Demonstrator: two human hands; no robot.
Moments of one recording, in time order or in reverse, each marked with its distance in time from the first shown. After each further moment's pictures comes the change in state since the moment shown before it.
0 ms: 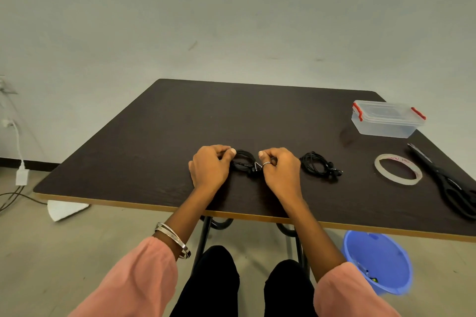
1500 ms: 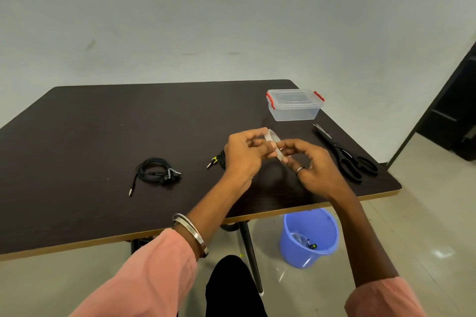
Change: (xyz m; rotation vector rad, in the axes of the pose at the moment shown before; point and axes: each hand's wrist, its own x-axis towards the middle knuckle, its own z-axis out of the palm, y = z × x) left_hand -0.078 0.162 0.118 -0.867 -0.577 -0.025; right_hand -0.010 0.090 -0.205 -0.099 -0.131 -0.075
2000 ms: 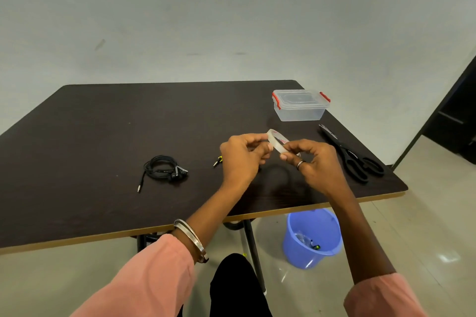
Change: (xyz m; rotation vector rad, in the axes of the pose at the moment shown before) left_hand -0.008 -0.006 -0.018 0.265 0.098 0.228; right_hand 0.005 -0.009 0.009 0.014 0.161 -0.009
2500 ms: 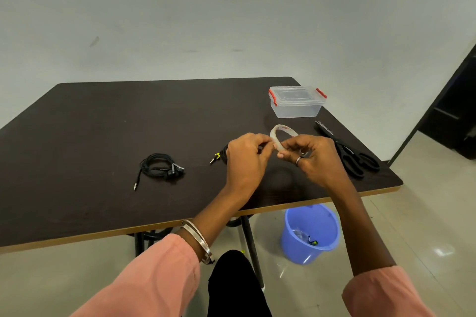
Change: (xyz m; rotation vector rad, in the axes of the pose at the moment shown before) left_hand -0.003 -0.014 0.012 0.358 0.046 0.421; right_hand 0.002 -0.001 -0.008 -0.052 -0.053 -0.006
